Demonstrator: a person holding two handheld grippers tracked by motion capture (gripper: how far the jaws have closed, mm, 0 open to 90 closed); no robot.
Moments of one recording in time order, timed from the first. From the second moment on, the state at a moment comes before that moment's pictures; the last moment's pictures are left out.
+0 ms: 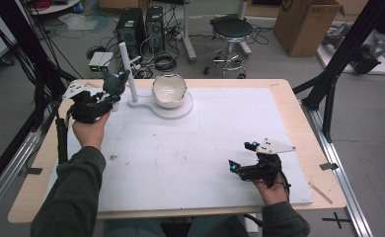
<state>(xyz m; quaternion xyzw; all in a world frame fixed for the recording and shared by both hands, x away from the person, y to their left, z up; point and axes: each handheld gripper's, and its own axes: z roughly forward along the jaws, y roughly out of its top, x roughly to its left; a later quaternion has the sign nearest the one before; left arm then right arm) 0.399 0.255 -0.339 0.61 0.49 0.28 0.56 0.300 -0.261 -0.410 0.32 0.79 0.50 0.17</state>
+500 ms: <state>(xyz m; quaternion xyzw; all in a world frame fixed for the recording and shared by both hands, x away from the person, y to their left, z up) 0.407 0.257 -0.347 0.61 0.51 0.28 0.54 0.300 -0.262 -0.410 0.32 0.78 0.50 0.18</state>
